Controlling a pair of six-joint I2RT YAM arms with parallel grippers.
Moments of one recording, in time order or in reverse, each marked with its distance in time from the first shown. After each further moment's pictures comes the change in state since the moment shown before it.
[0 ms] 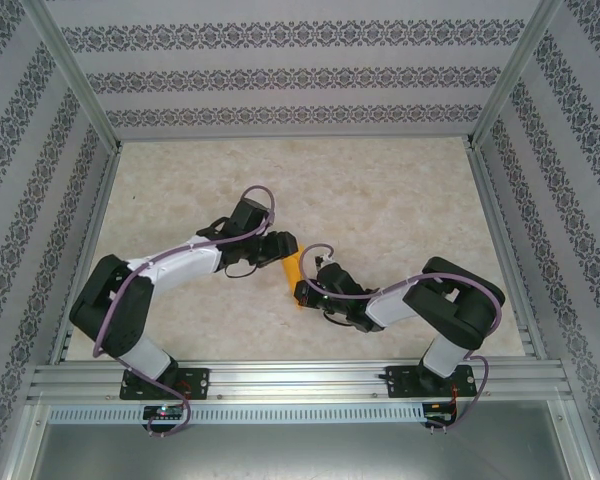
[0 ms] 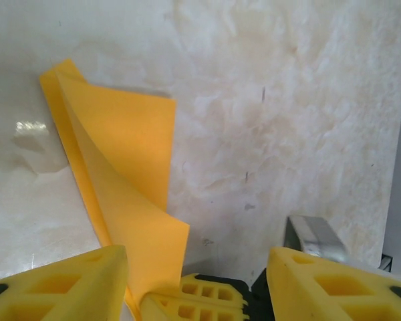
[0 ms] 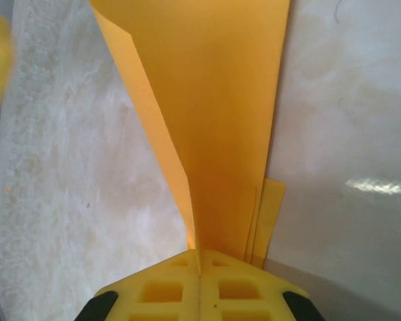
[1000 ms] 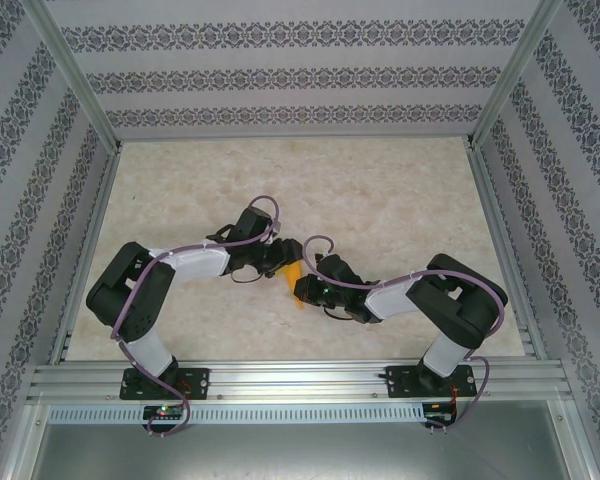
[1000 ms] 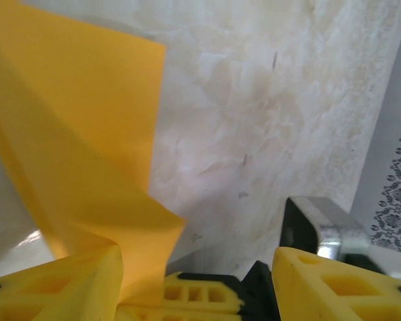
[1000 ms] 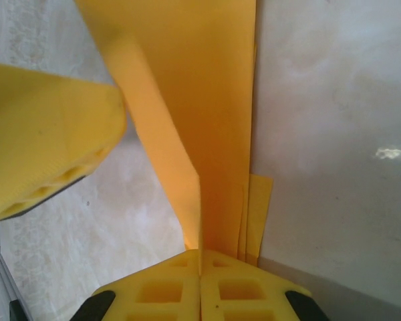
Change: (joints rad) left arm 0.000 0.140 -0.043 0.190 0.174 -0.129; right arm -0.038 -0.005 0.058 -0.130 -0.099 0.028
